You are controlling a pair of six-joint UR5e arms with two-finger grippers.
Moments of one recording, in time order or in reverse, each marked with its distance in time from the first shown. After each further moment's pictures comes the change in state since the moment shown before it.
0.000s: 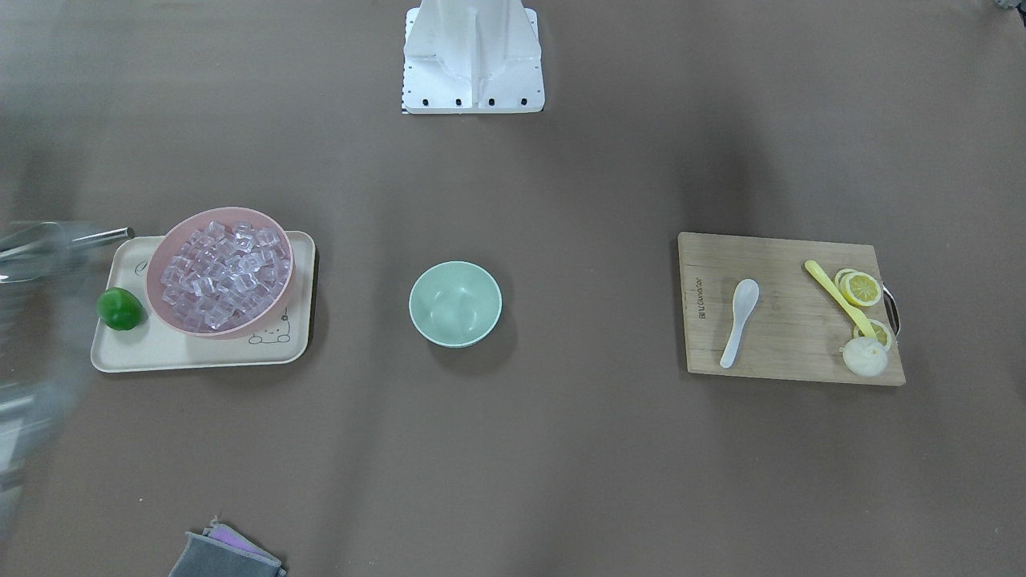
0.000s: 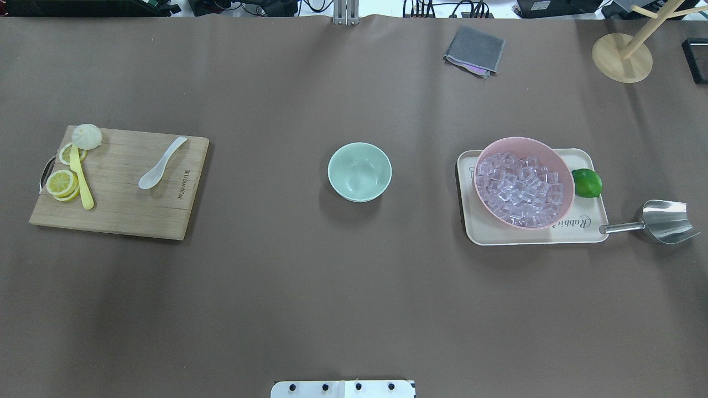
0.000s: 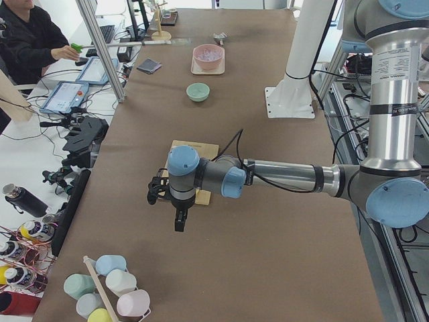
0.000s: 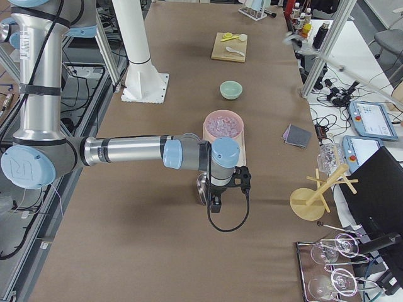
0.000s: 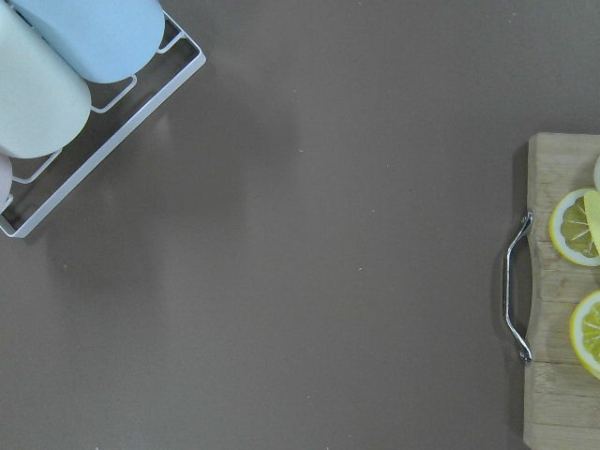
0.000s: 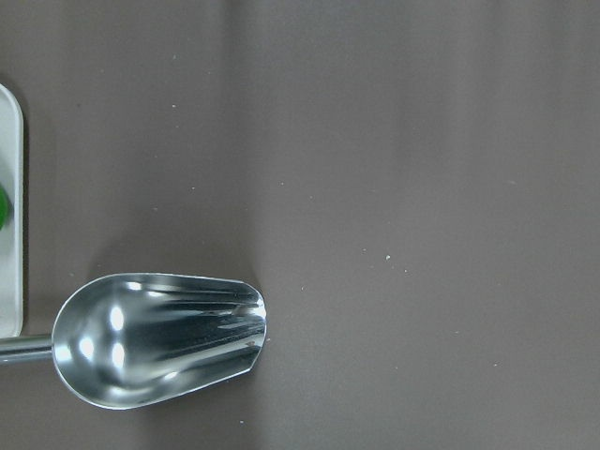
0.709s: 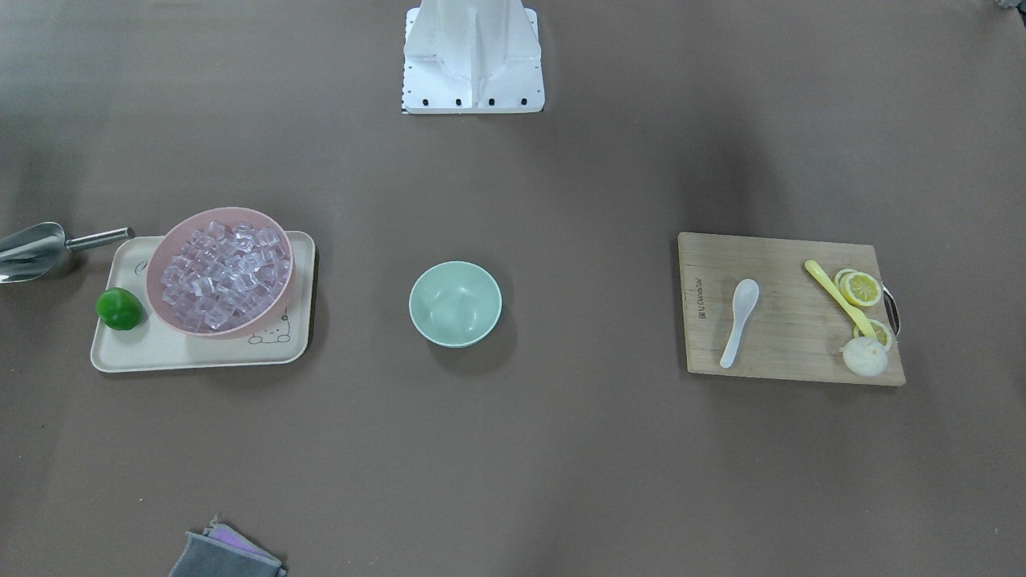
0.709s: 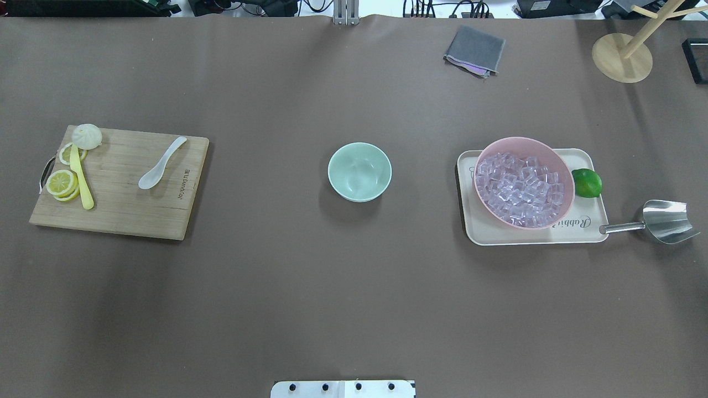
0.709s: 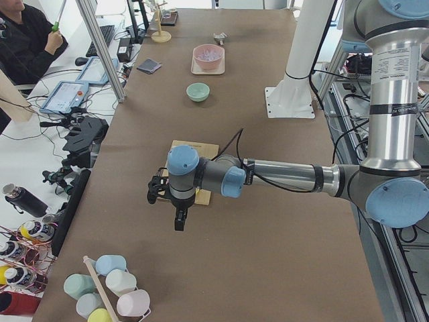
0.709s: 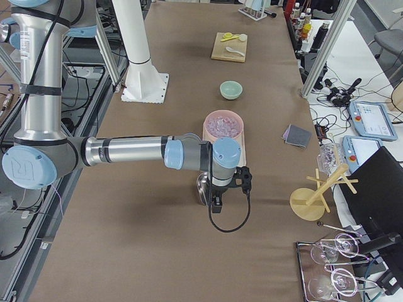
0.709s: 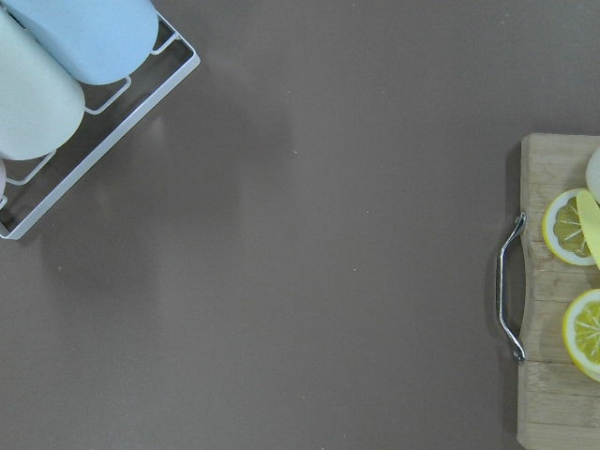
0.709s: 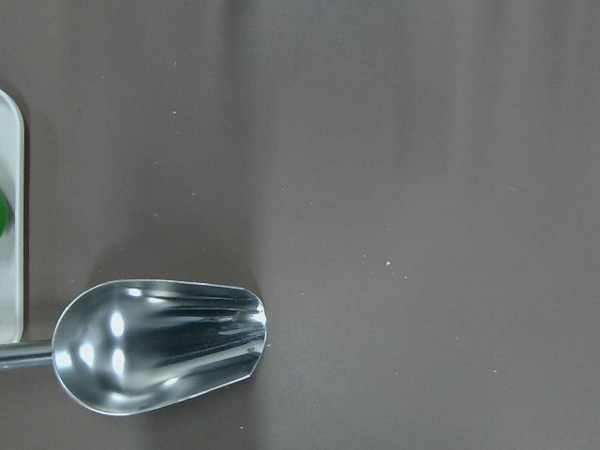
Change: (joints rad) left arm 0.000 0.000 -0.003 0.003 -0.005 -0.001; right arm 0.000 0.006 -0.009 0.001 0.000 0.000
